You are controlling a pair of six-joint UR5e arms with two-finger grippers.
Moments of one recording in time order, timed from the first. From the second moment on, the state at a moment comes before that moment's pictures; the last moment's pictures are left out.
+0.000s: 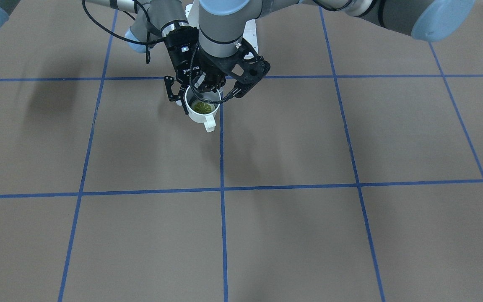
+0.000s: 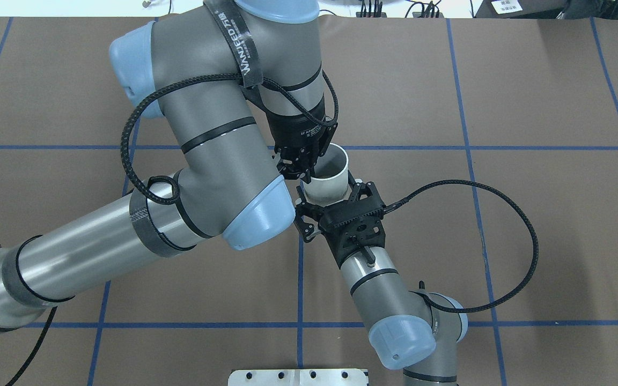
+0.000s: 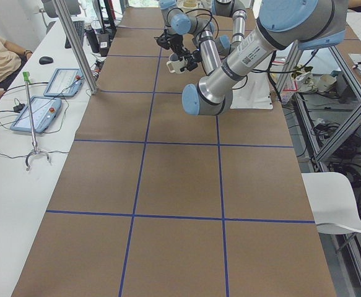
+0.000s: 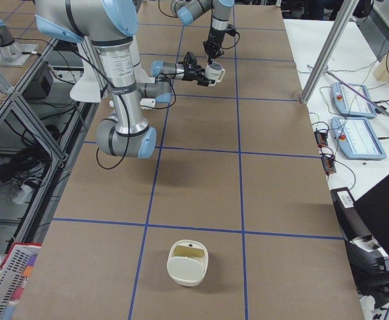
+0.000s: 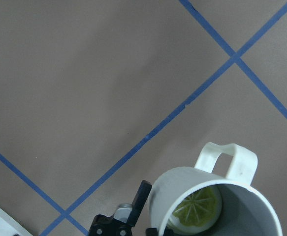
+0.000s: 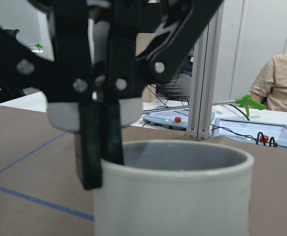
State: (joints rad) left arm -0.65 -2.61 -1.63 -1.19 -2.21 -1.89; right arm 0.15 -1.09 1.65 -0.60 0.62 0.75
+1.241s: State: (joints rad) left arm -0.68 -2.60 -1.77 -1.18 -2.21 -1.89; right arm 0.16 -1.34 1.72 -0.40 0.62 0.82
